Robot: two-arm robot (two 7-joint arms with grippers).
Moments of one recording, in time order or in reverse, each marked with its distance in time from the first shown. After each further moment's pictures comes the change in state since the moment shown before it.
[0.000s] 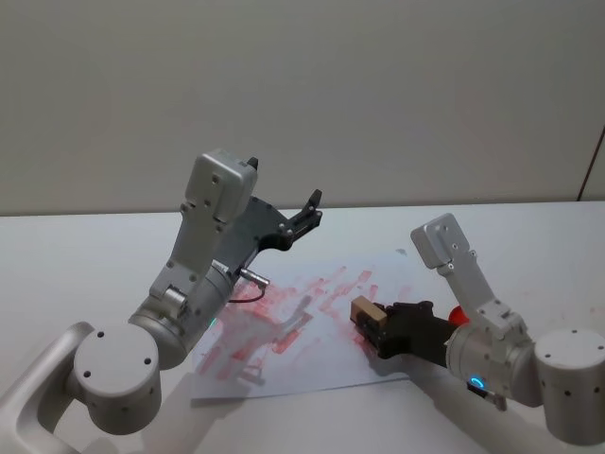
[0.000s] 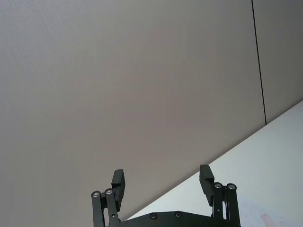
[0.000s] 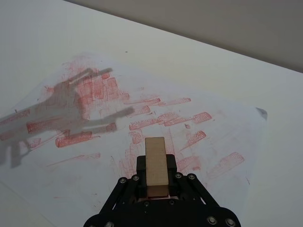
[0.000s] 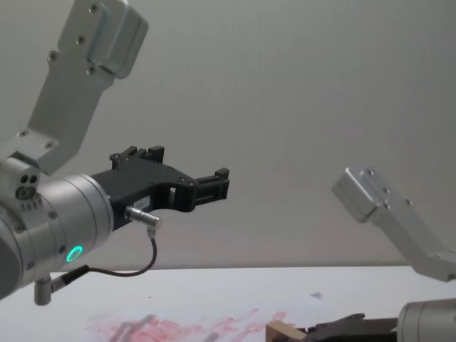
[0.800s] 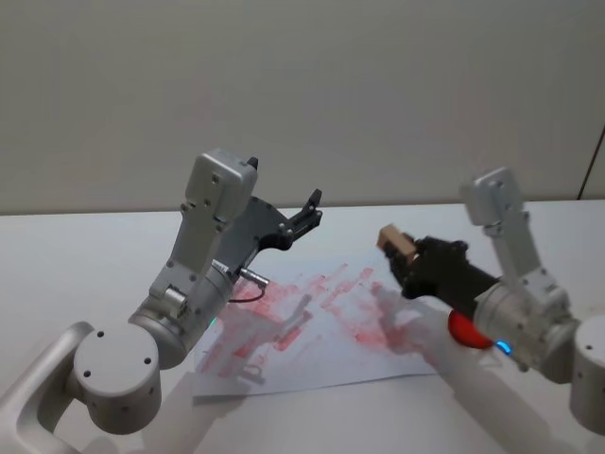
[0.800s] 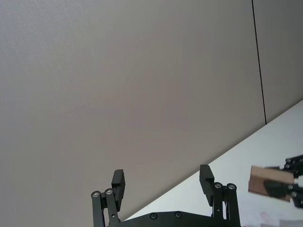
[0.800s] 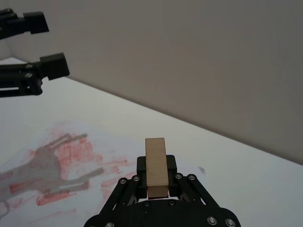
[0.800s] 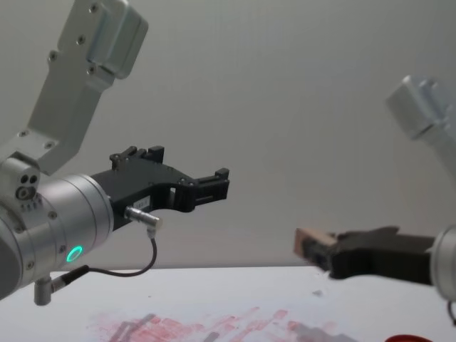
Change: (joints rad) left arm 0.000 0.000 0.000 0.000 0.000 0.000 0.000; right arm -0.039 0.038 0.035 -0.139 0.041 -0.163 -0.129
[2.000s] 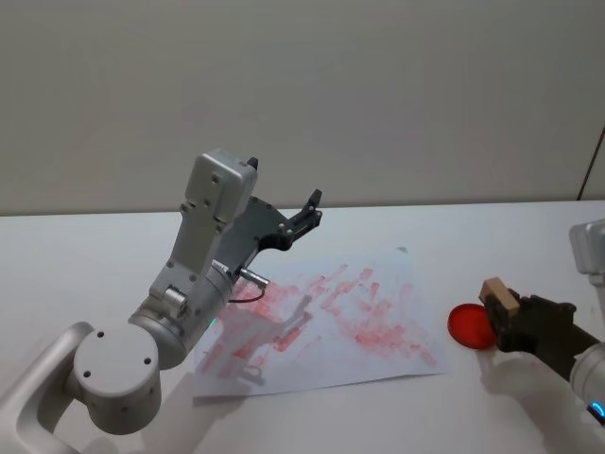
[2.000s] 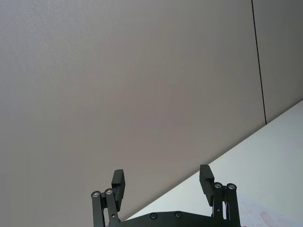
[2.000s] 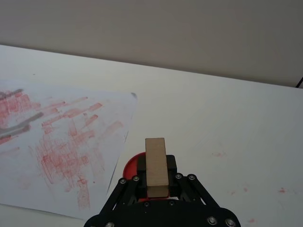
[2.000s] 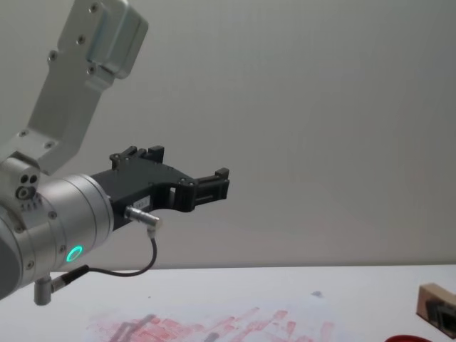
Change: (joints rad) left arm 0.000 0.000 0.000 0.000 0.000 0.000 0.000; right arm -0.240 0.162 0.100 -0.229 0.184 0.149 -0.229
